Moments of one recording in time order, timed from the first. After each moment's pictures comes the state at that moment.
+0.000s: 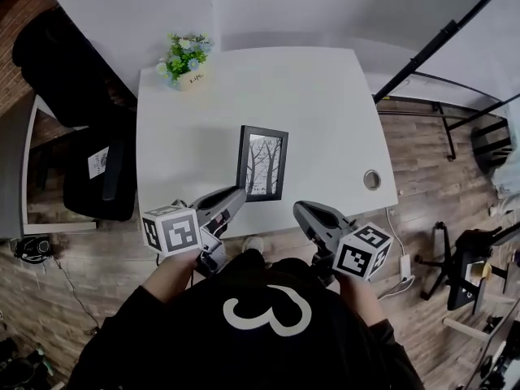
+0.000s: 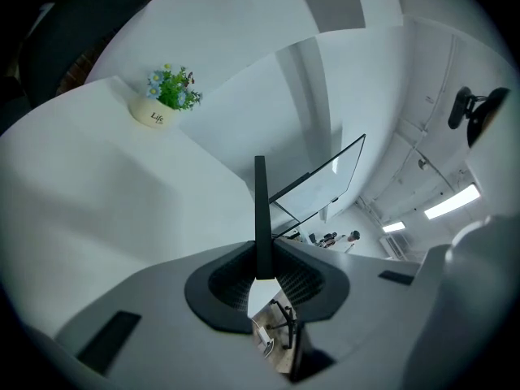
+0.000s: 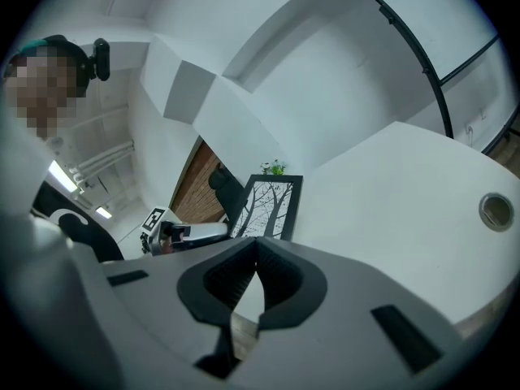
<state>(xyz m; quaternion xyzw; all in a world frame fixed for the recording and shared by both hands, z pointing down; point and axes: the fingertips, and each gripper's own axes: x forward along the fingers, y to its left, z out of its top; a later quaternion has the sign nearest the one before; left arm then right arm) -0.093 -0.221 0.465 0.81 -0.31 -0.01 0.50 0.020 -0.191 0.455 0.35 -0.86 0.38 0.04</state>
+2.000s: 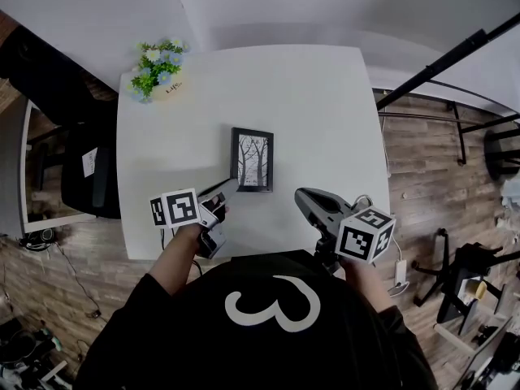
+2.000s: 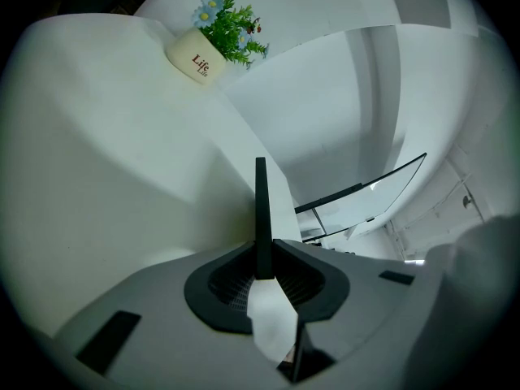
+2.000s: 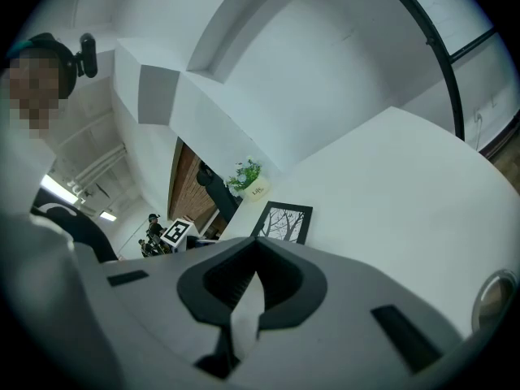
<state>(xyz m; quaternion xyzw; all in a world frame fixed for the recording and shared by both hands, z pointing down) -0.062 -0.318 0.573 0.71 -0.36 0.01 0.60 0.078 -0.302 0.495 0.31 -0.84 0.43 0.08</state>
